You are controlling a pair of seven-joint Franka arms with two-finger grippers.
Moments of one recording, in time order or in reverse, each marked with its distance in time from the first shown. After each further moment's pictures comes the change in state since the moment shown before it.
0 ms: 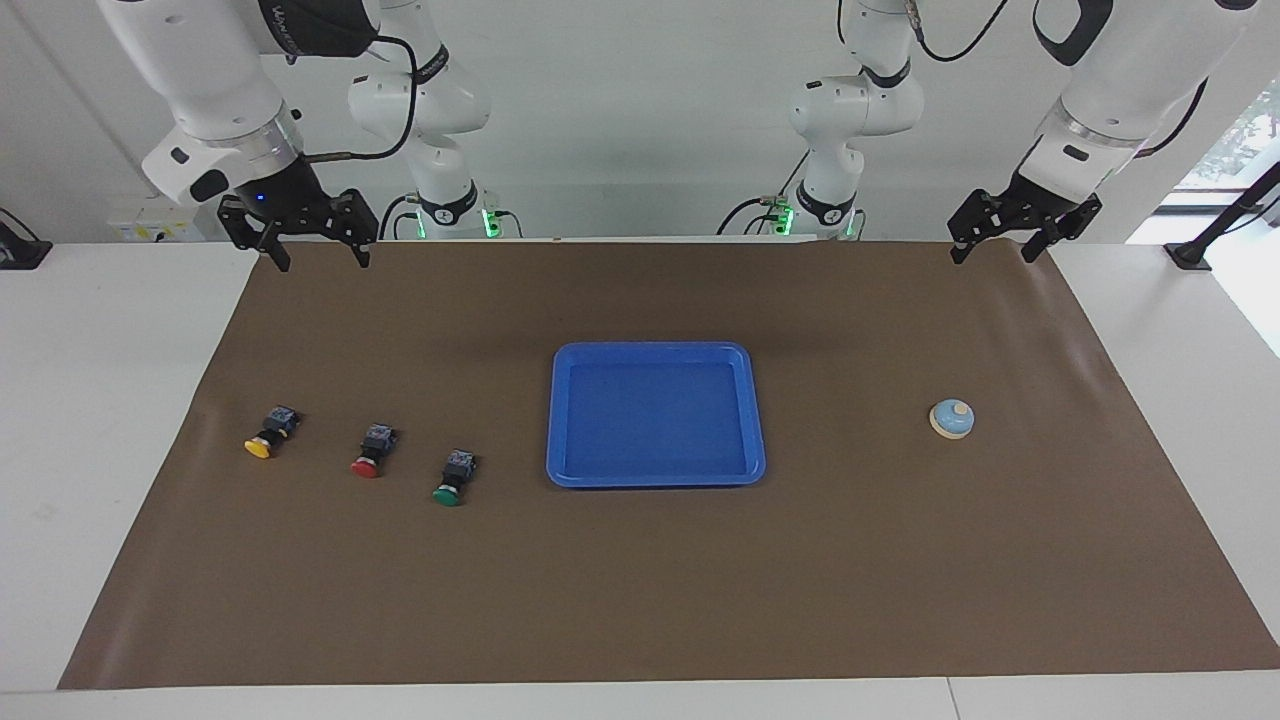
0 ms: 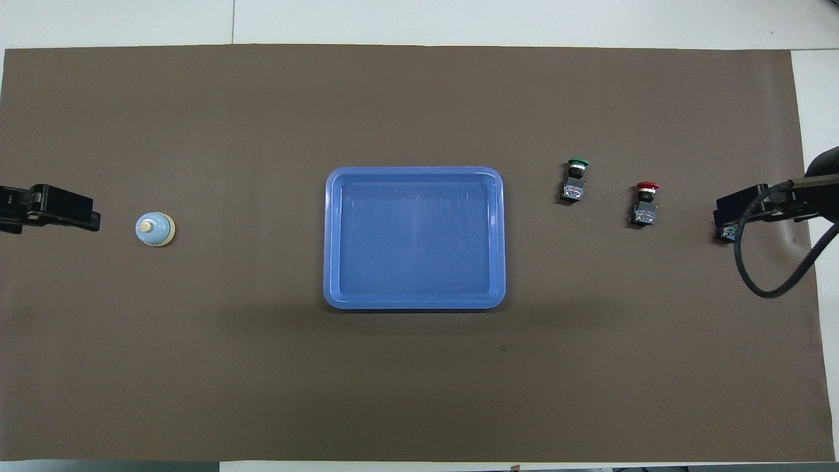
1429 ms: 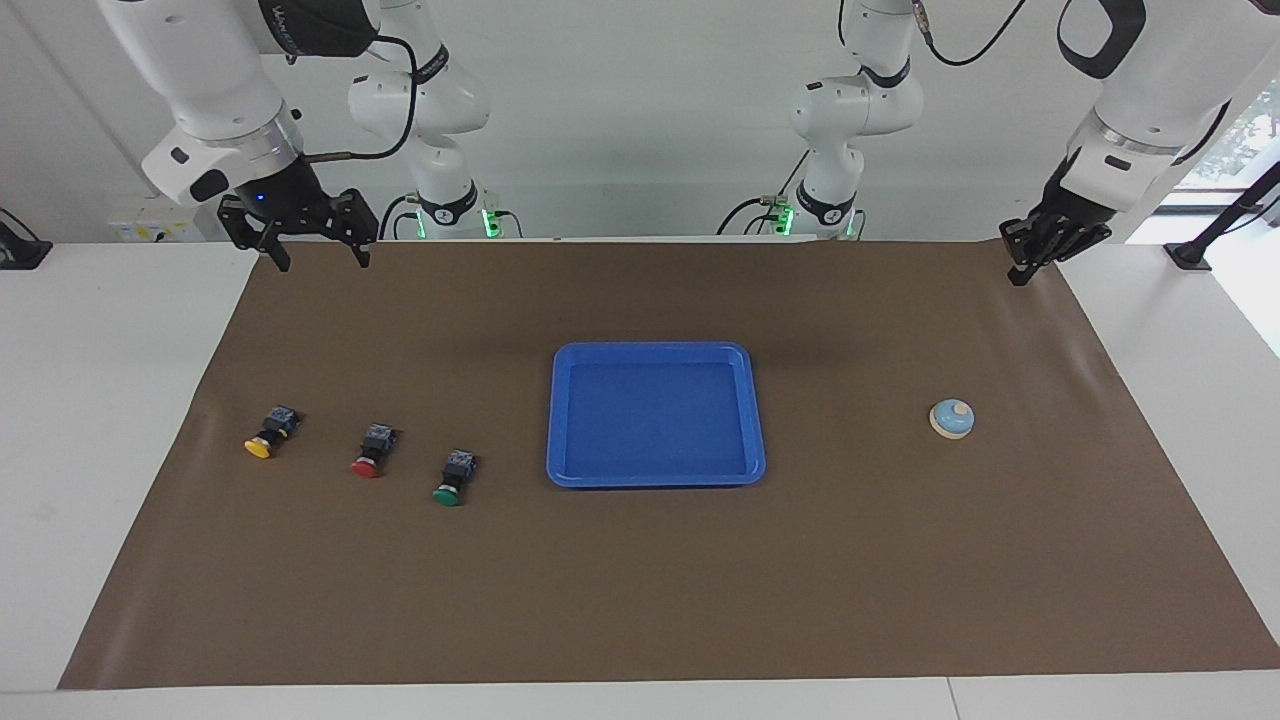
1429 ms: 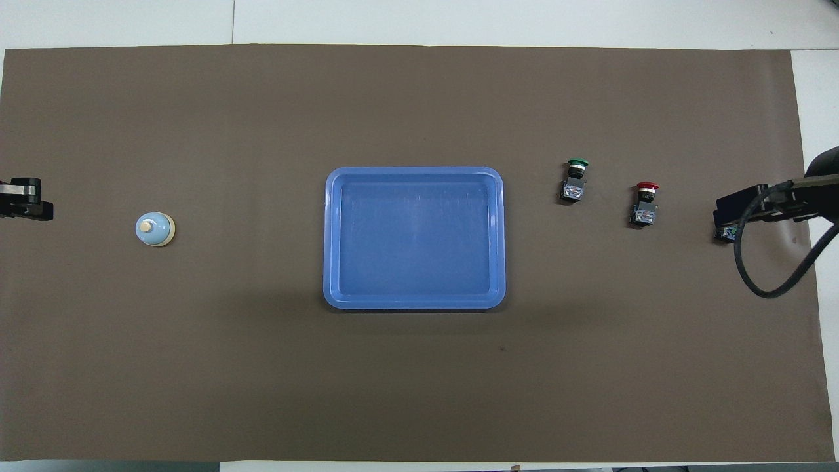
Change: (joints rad) left arm 0.065 0.018 0.018 -0.032 0.000 0.106 0.000; right arm 0.000 0.000 0.000 0.000 0.000 0.000 0.000
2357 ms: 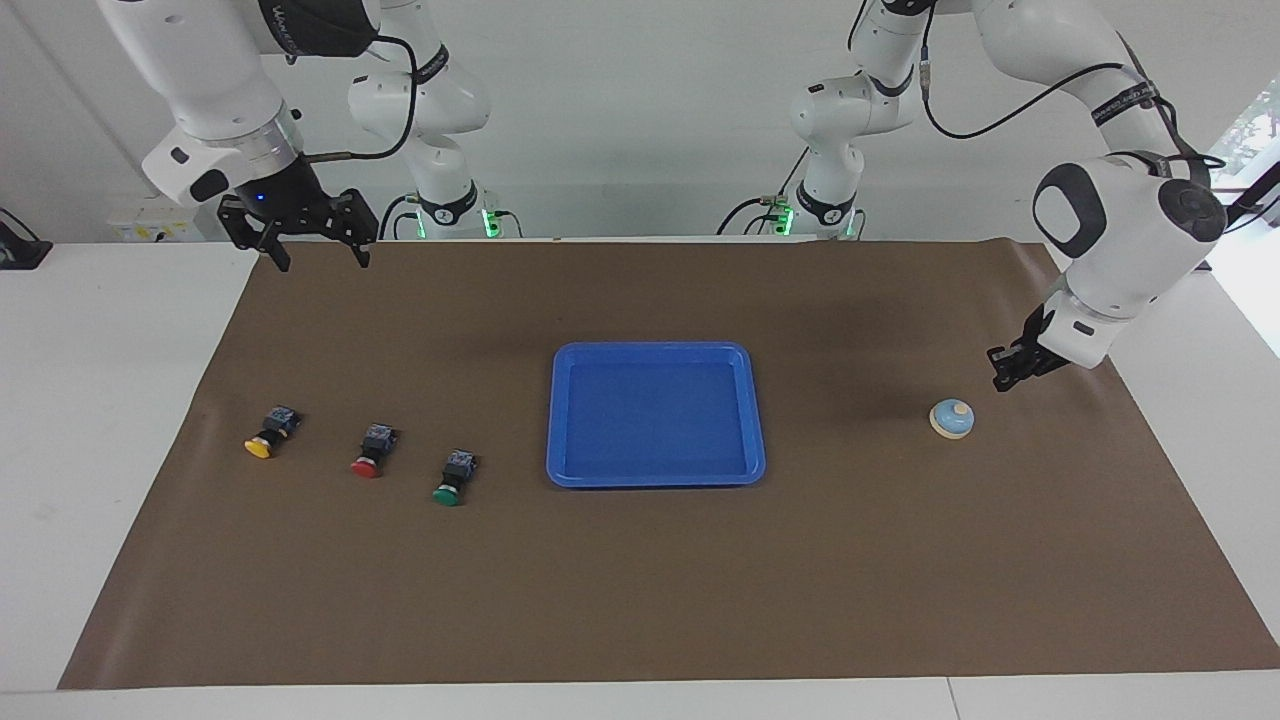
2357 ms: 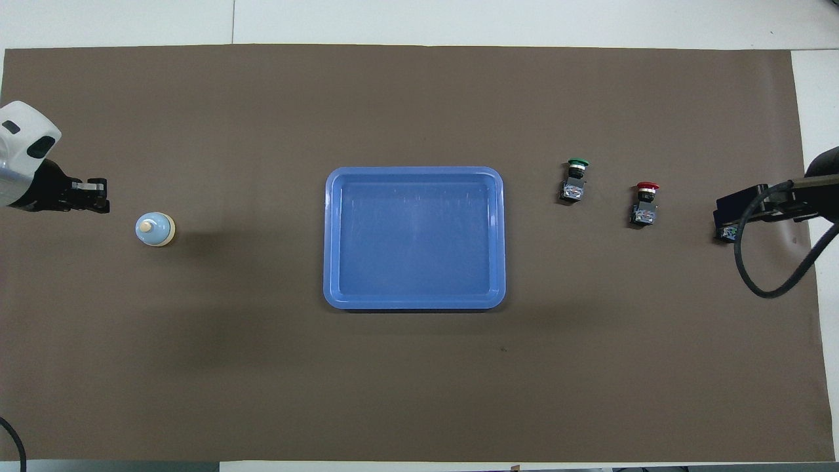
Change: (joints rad) left arm 0.067 0.191 0.001 -0.252 0.000 0.406 0.067; right arm 0.000 0.000 0.000 0.000 0.000 0.000 0.000
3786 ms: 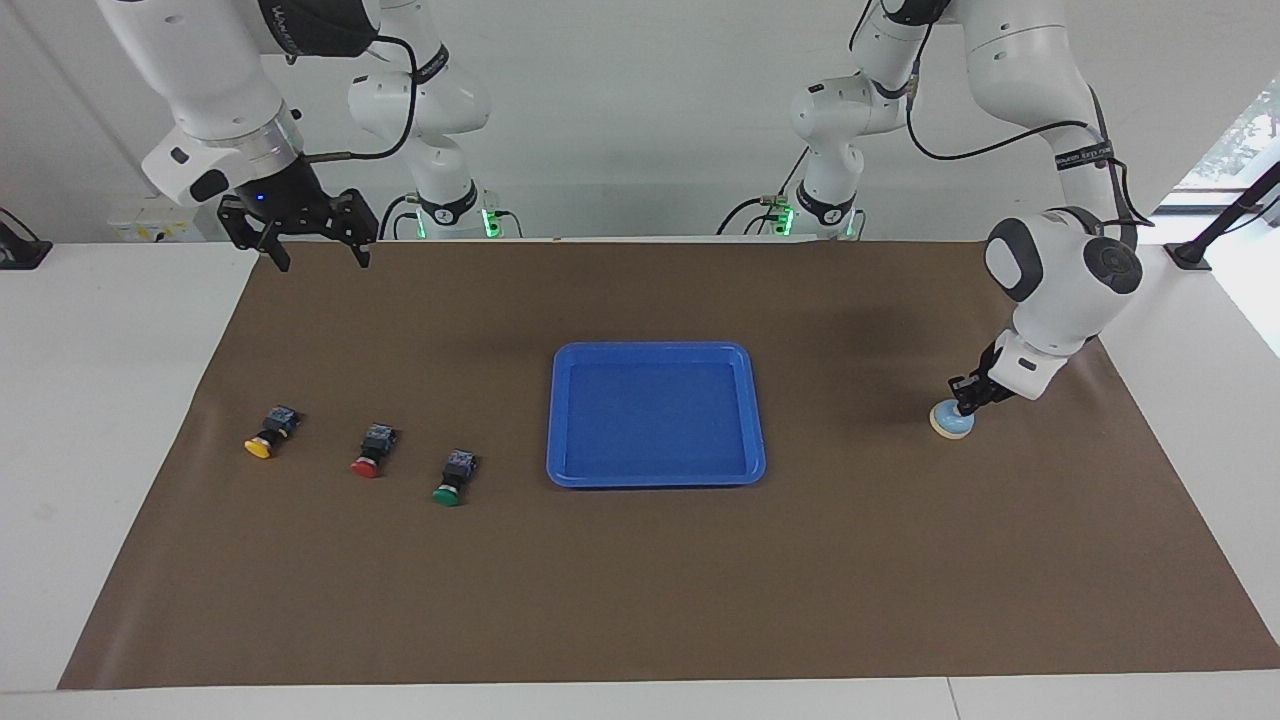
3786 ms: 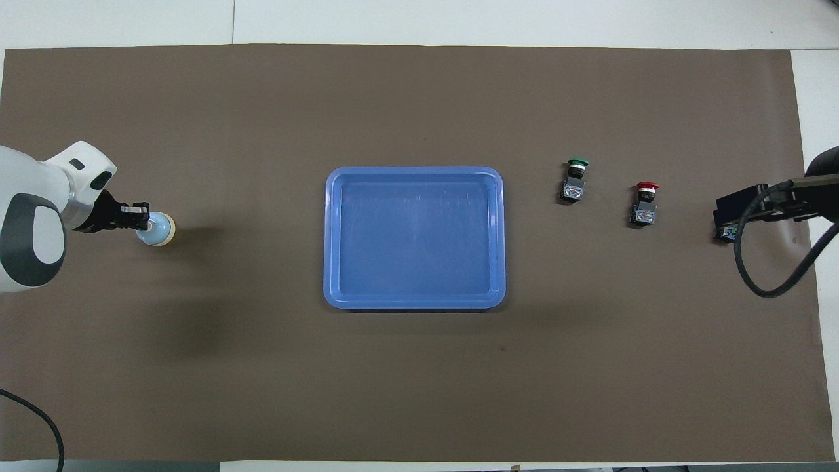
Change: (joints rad) left arm -0.001 0.049 -0.005 -0.114 0.000 0.136 0.000; right arm 0.000 0.000 0.000 0.000 0.000 0.000 0.000
